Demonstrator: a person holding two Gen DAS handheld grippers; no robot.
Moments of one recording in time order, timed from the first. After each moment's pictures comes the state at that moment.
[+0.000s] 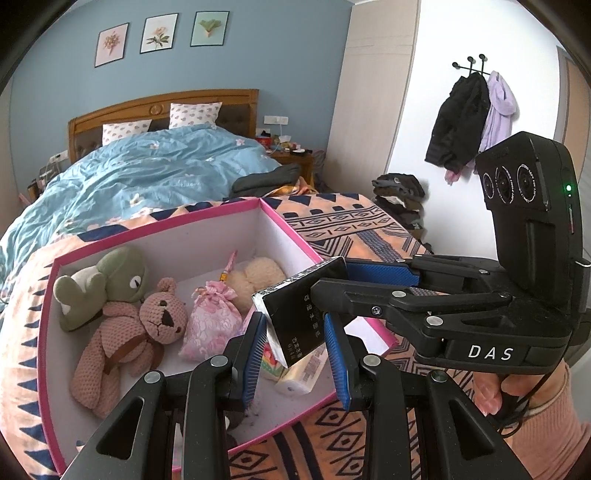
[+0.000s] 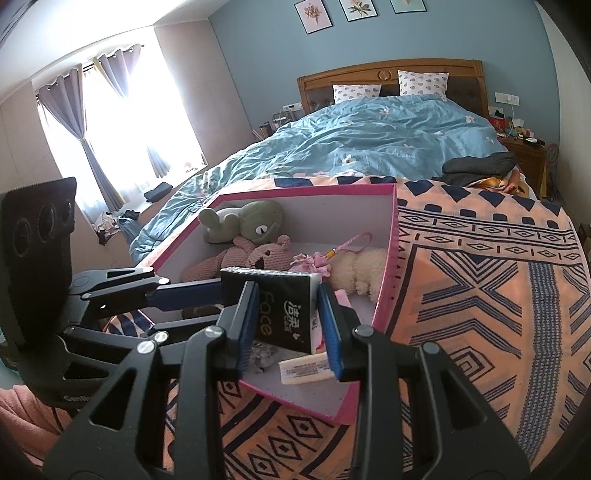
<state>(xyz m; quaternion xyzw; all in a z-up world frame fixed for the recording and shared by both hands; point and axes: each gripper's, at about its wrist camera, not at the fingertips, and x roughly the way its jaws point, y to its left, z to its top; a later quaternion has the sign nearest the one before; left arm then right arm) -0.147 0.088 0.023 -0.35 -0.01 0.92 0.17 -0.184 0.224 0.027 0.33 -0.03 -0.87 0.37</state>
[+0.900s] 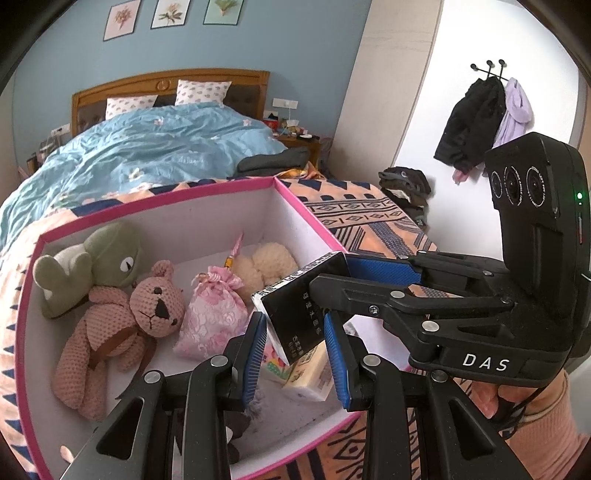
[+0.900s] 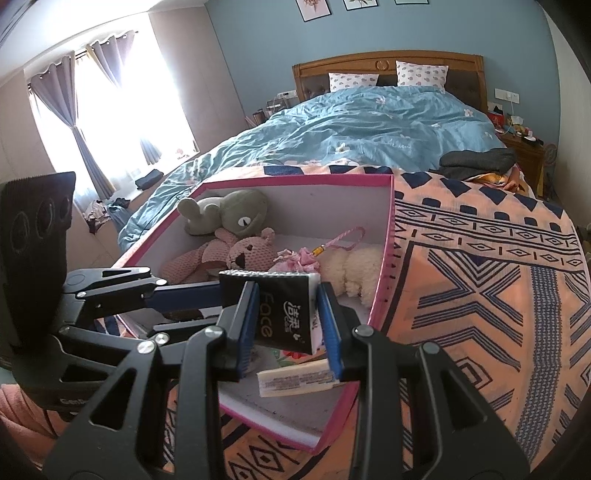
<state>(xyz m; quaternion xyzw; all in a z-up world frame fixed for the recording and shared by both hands) -0.175 0.079 0.001 -0.38 -0.04 0.91 0.17 -0.211 0.212 0.009 0.35 0.00 -0.86 0.36</state>
